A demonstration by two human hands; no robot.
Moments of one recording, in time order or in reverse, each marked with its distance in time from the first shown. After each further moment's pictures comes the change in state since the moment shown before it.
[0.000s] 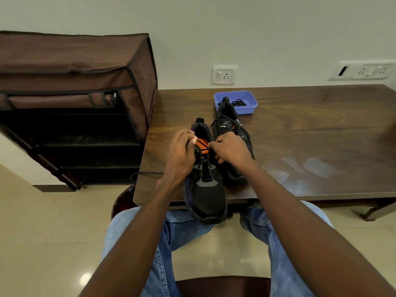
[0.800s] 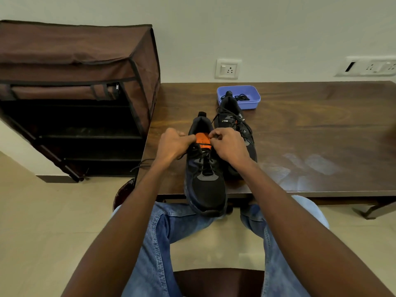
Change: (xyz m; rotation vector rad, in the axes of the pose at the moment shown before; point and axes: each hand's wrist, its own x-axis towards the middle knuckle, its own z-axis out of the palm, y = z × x) left_hand 0.025 0.008 -0.022 -0.050 -0.244 -0.692; right_hand -0.013 -0.004 0.006 0.023 0.088 -0.158
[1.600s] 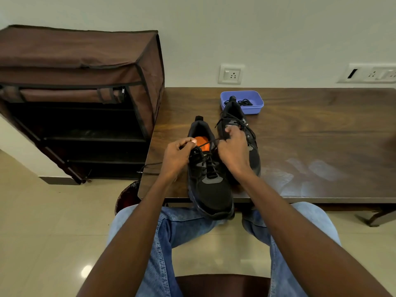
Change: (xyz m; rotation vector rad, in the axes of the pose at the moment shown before) left_hand -0.020 -0.021 0.008 -0.426 -0.006 0.131; right_hand -0.001 0.002 0.013 0.261 0.175 0.154
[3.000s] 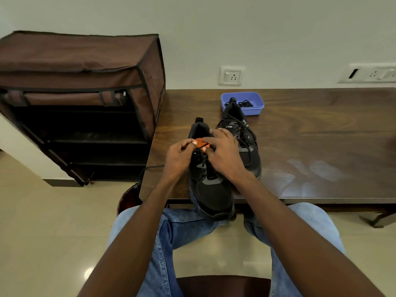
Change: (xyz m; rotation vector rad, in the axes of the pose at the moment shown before) left_hand 0.005 -0.012 0.001 0.009 -0.018 0.041; right_hand 0.003 0.008 0.016 -0.365 -0.129 -0.468
